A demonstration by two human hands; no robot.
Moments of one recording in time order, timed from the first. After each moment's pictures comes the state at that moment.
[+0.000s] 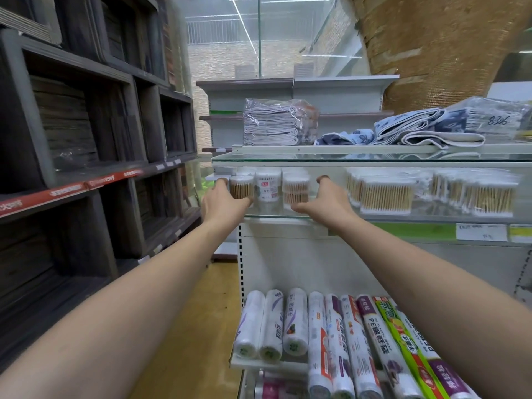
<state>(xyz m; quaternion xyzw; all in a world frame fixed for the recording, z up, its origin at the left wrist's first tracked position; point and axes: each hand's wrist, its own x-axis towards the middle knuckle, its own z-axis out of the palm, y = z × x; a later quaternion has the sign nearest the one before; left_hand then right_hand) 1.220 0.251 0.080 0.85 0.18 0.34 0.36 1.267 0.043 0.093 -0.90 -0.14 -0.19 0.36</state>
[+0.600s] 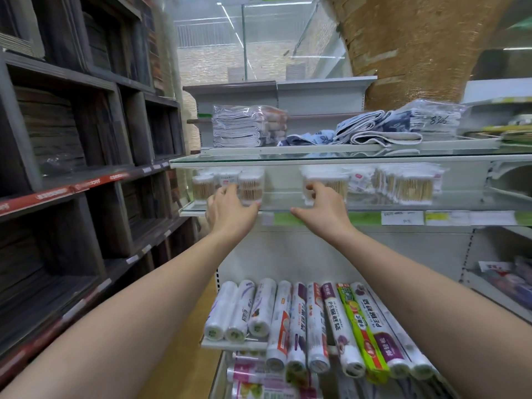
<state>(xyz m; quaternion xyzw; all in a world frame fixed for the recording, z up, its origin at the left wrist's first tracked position) 1.185 0.114 0.073 0.88 0.14 0.34 0.31 1.229 -0.076 0.077 -0.89 -0.15 -0.23 0.35</state>
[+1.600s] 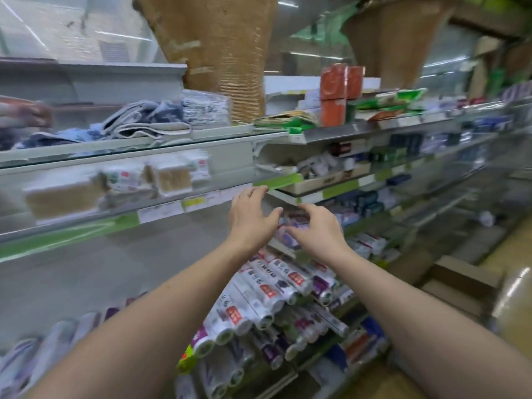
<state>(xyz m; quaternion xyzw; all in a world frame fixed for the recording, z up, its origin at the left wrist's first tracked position) 1.201 -0.352 0.032 0.87 -0.26 0.23 0.34 1.145 -0.497 0.005 -0.91 0.13 -0.27 0.30</state>
